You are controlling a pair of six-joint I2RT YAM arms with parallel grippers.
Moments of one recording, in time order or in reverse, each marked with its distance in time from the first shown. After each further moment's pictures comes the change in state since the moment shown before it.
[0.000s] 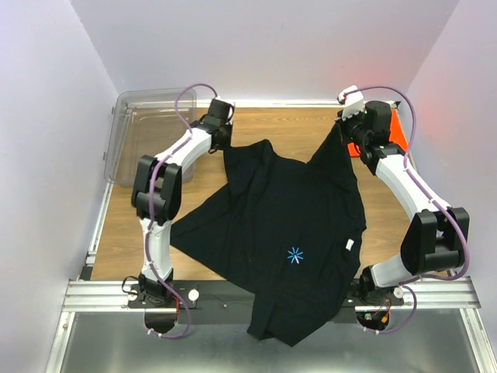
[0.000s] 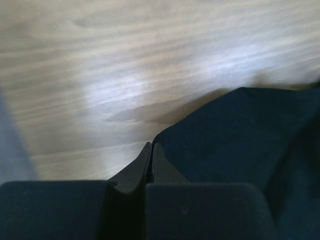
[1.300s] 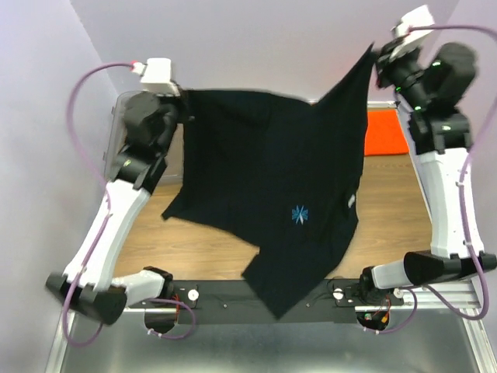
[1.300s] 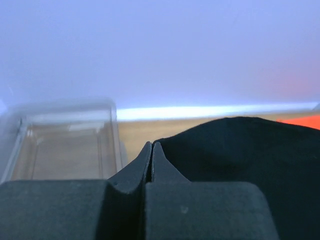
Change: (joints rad) left arm 0.004 -0.869 -0.272 0.255 -0.136 0.051; right arm -0.017 -0.086 0.613 -0.311 -0.103 0.024
